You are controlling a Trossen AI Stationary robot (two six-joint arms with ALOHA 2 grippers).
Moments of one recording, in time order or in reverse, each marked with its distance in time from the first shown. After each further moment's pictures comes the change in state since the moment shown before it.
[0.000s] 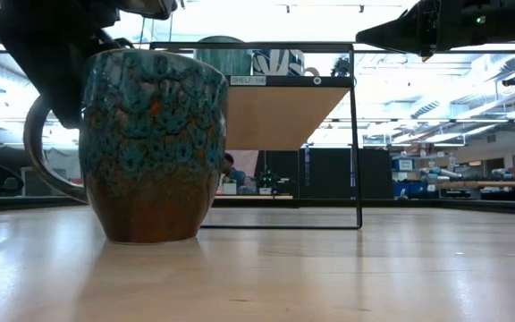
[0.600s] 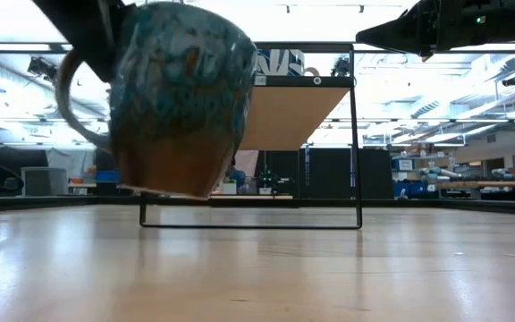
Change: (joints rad) left arm 0.022 -0.087 0.005 0.057 -0.032 0.037; right arm 0.000 0.000 0.000 0.000 0.001 0.000
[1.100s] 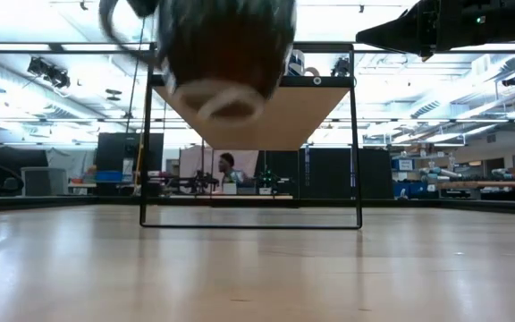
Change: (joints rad) left arm 0.030 -0.006 0.160 -0.026 0.032 0.063; right arm 0.000 0.000 0.000 0.000 0.000 0.000
